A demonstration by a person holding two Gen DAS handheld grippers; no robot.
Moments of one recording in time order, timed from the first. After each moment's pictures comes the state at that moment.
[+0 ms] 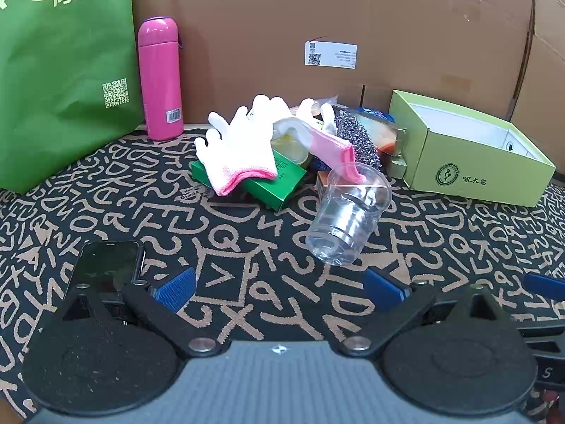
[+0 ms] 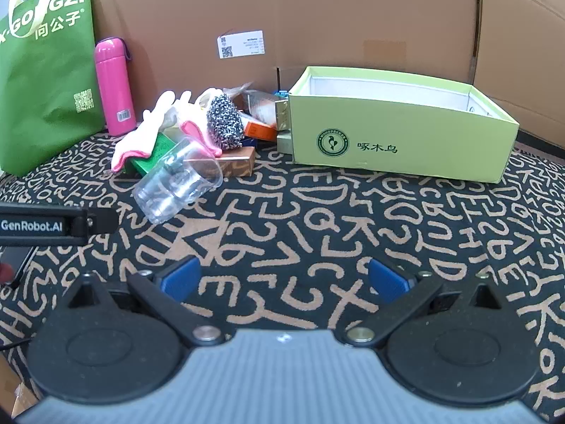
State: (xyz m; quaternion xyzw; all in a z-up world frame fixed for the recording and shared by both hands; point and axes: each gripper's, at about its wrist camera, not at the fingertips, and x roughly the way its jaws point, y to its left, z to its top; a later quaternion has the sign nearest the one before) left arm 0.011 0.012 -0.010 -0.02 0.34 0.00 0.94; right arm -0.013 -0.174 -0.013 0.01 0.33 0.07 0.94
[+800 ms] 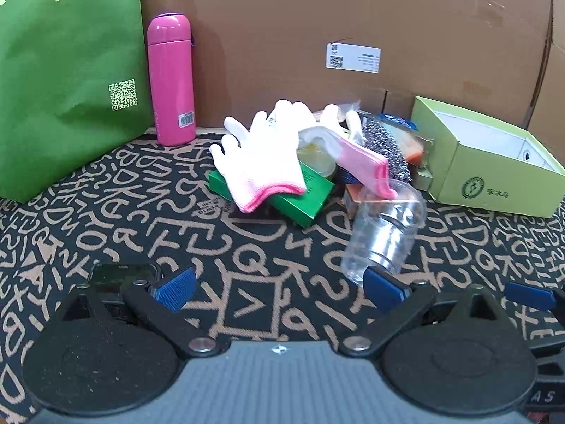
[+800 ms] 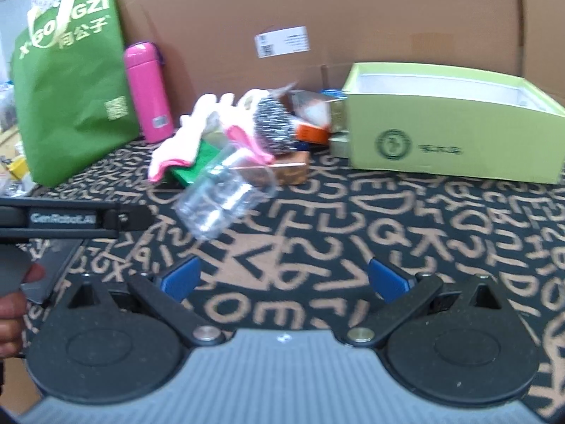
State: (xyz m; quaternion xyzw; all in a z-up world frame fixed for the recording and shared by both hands) left arm 0.040 0.037 -0.009 -0.02 0.34 0.01 0.94; right arm 0.013 -0.149 -0.019 0.04 0.33 0.15 0.93
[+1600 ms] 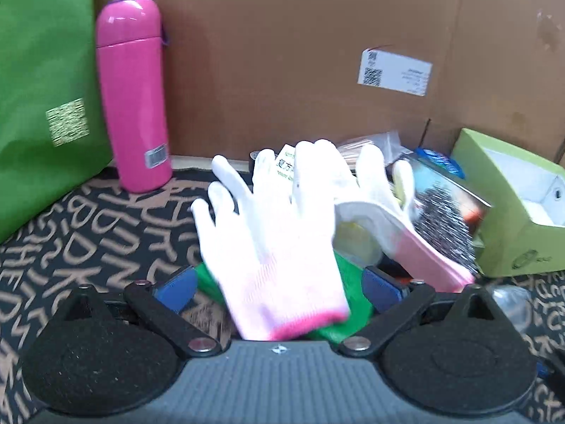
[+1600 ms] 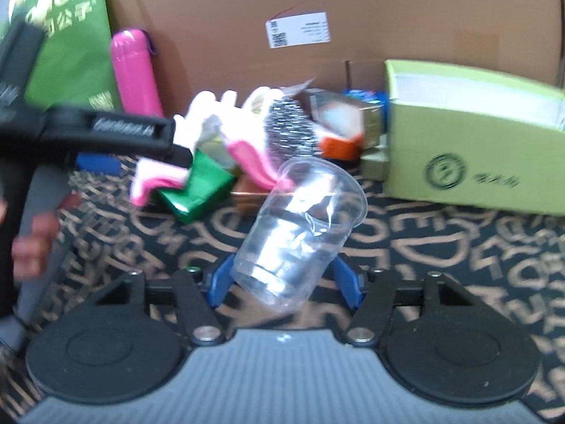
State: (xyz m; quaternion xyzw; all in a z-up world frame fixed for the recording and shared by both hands) left arm 0.173 0.066 -0.010 -0.03 0.36 -0.02 0.93; right arm 0.073 -0.113 -0.033 0.01 0.34 0.14 0.93
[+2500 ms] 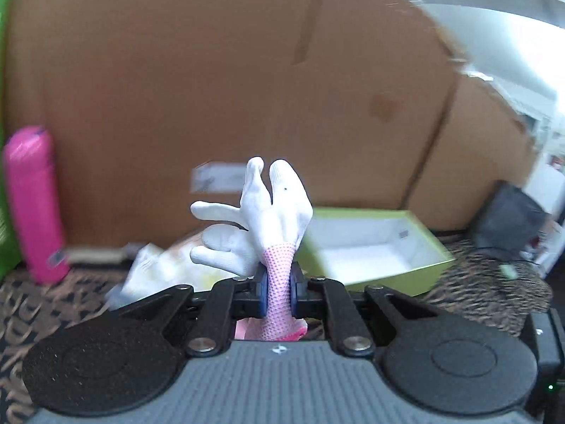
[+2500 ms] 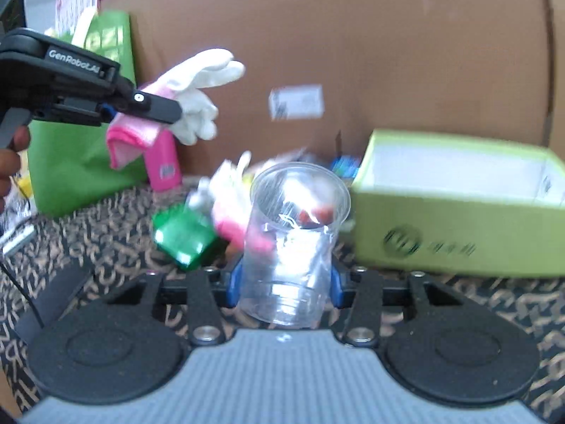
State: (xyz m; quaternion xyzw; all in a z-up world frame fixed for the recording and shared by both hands) left arm 0.117 0.021 0.110 -0.06 0.26 -0.25 0.93; right arm 0.055 -0.158 0.022 0.01 0.25 0.18 0.95
